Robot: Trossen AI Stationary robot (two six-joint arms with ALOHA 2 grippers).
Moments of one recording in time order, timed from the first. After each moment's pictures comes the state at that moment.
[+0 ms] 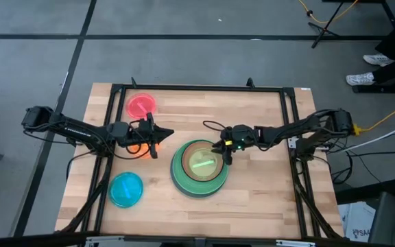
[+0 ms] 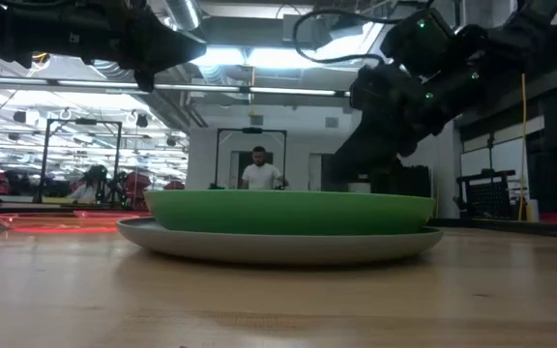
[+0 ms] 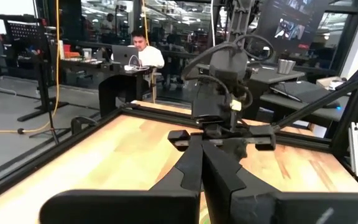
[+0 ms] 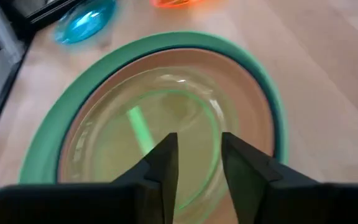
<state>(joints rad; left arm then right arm) -0.08 0.96 0.30 0.69 -0.32 -0.11 -0.03 1.54 0.60 0.38 -0.12 0.37</state>
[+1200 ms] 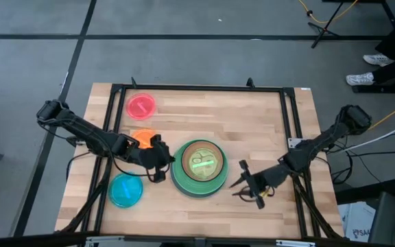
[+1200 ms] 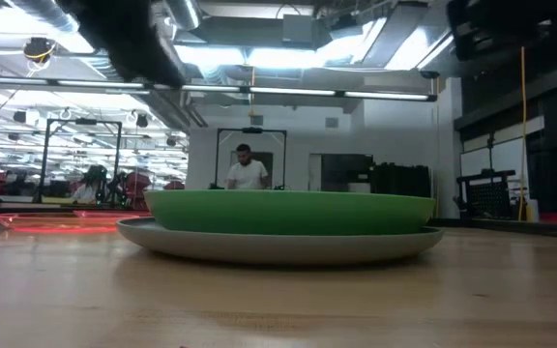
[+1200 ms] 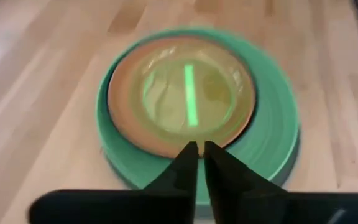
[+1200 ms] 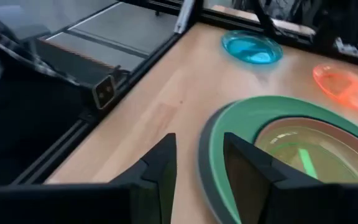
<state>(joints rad) -0.37 1.26 0.83 -0.36 -0.40 -0.47 0.62 1.26 0.58 0.28 0.21 0.00</state>
